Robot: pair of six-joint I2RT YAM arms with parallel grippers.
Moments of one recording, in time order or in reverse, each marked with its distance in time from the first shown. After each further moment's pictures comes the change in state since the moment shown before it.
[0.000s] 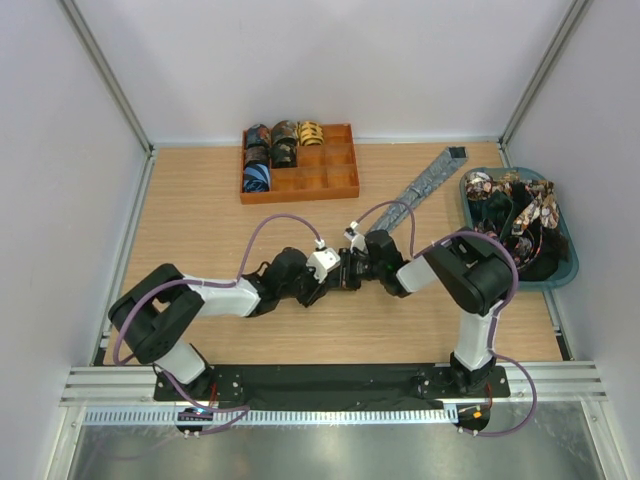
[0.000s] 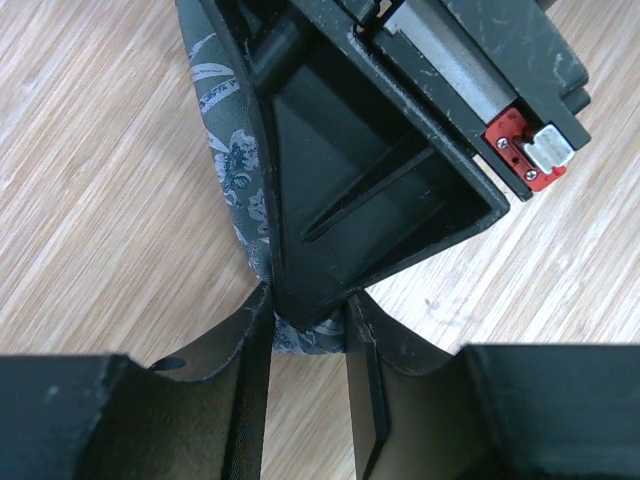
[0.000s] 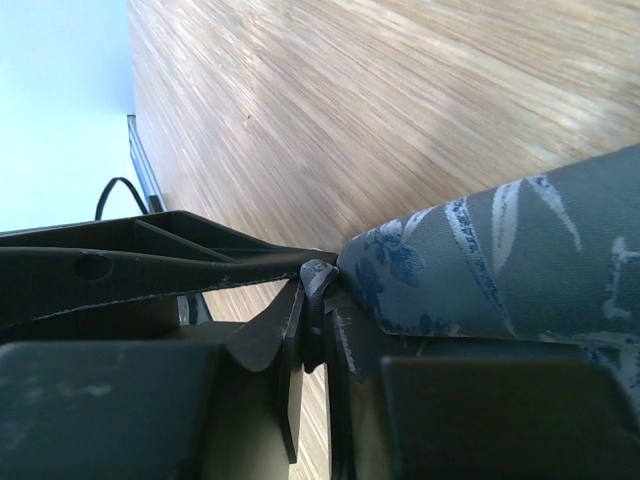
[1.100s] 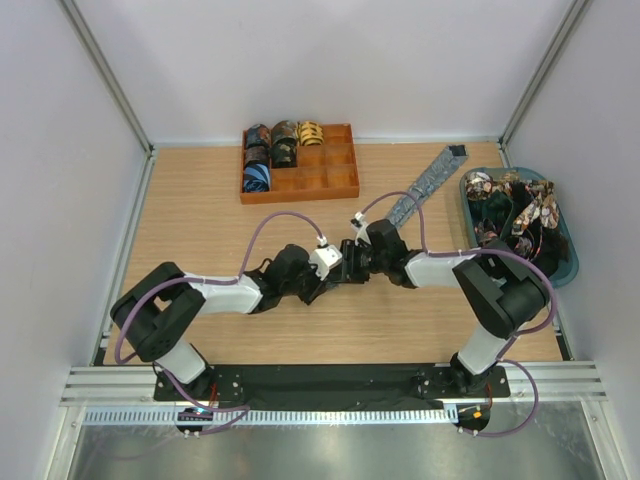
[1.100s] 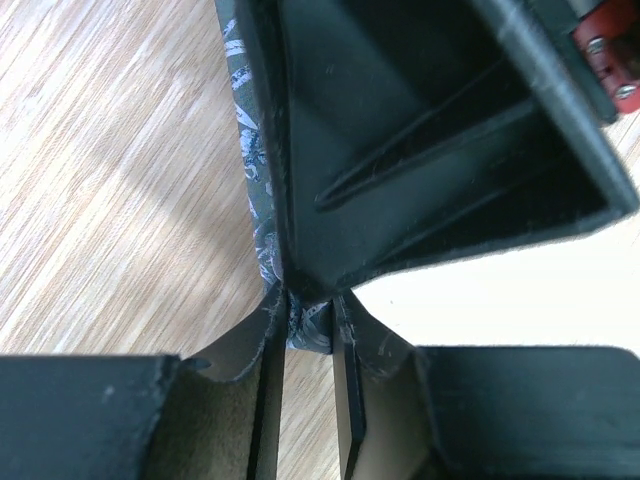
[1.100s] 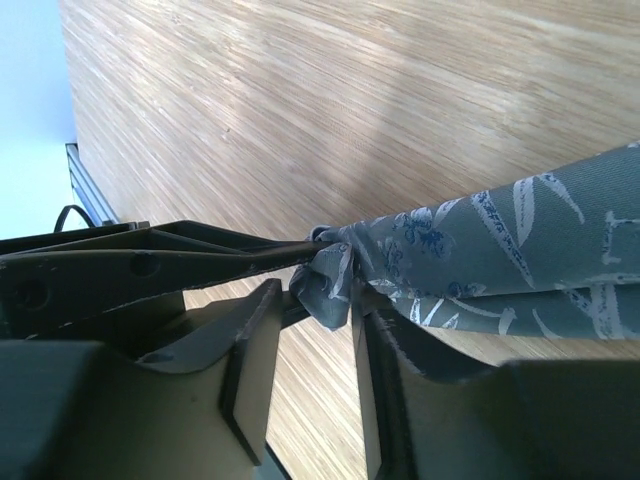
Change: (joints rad) left arm 0.003 0.014 0.036 -0.035 0.006 -0.006; right arm -0.004 -0.209 0.067 -0.404 0.149 -0.119
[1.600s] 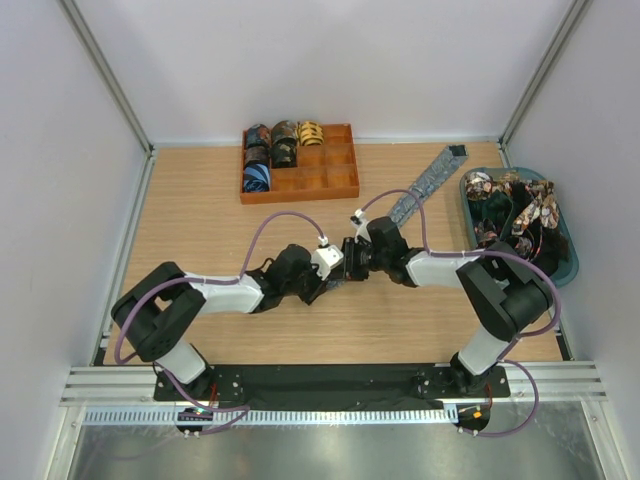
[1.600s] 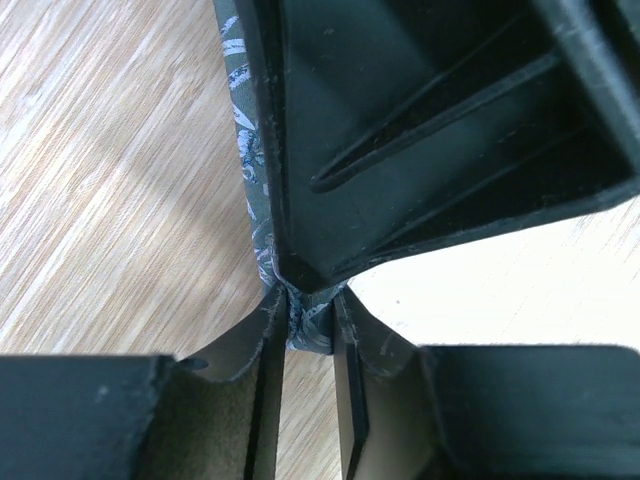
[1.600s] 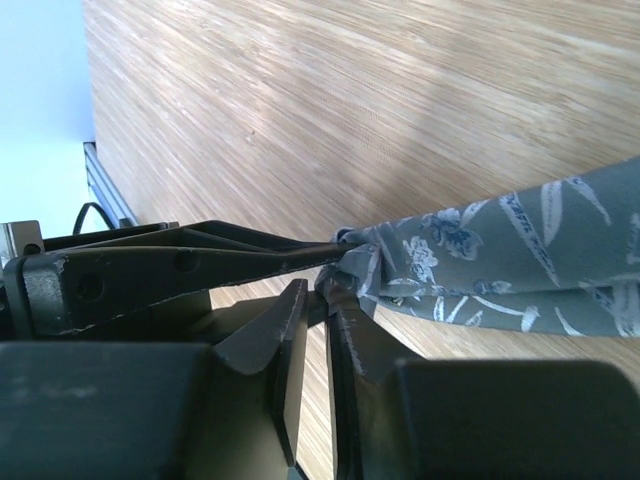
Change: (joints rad) left arm -0.008 0.002 0.013 -0.023 -0.019 -0.005; right arm 0.000 -0.031 0.013 -0.026 -0.009 0.009
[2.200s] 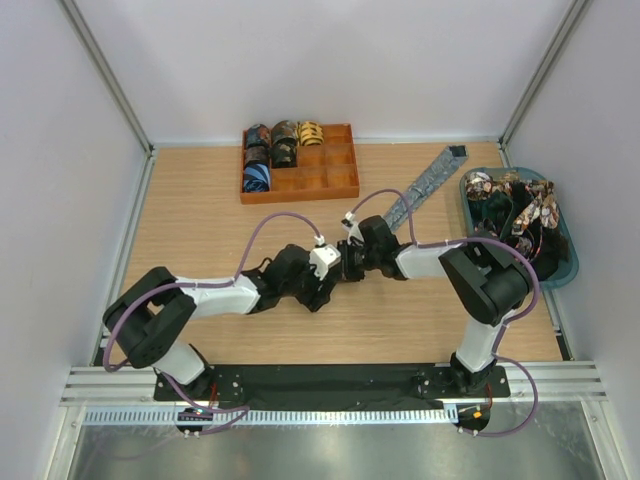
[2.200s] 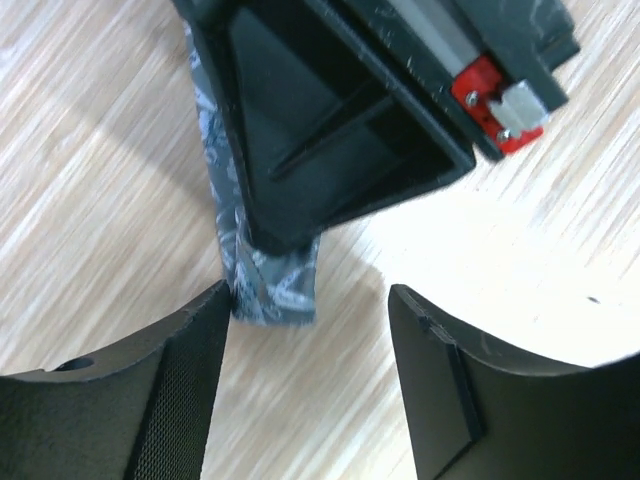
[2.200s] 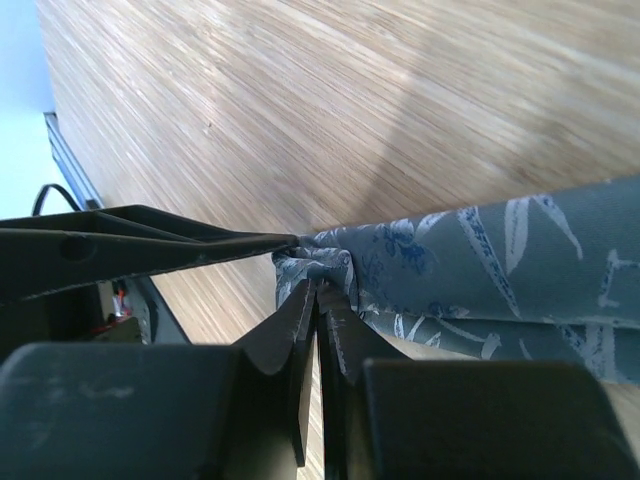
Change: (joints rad) left arm -0.002 -0.047 0.002 -0.074 0.010 -0.071; right arm 0.000 0.134 0.072 -0.026 -0.049 -0.064
